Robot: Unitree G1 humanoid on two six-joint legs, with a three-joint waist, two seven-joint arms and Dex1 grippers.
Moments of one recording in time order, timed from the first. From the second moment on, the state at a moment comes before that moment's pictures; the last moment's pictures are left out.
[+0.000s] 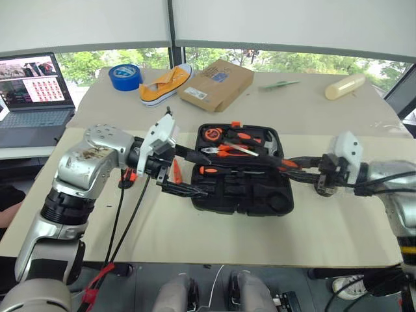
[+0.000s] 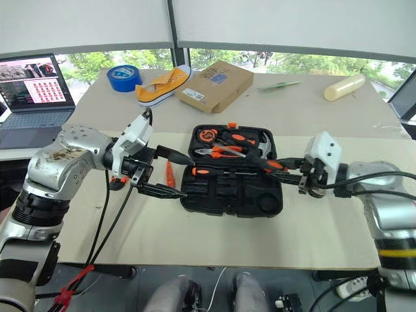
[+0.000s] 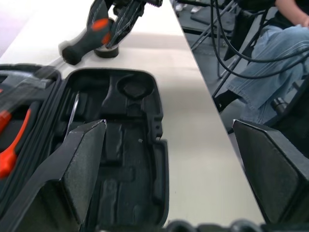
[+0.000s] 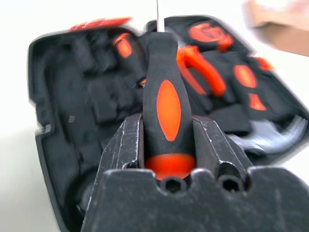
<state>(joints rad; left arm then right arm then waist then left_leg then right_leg) -0.76 0.73 -0.18 -0.09 -0.51 0.62 -1.43 -0.50 -0.88 0.04 0.14 0.29 0.11 1.24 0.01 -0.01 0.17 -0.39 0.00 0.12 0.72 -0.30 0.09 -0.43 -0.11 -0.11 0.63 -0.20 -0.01</state>
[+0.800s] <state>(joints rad) -0.71 0.75 -0.17 -0.14 -0.51 0.62 -1.37 -0.72 -0.79 0.18 0.56 0.09 -0.21 1.44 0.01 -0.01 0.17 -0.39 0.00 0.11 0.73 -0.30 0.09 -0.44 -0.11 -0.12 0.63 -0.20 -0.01</state>
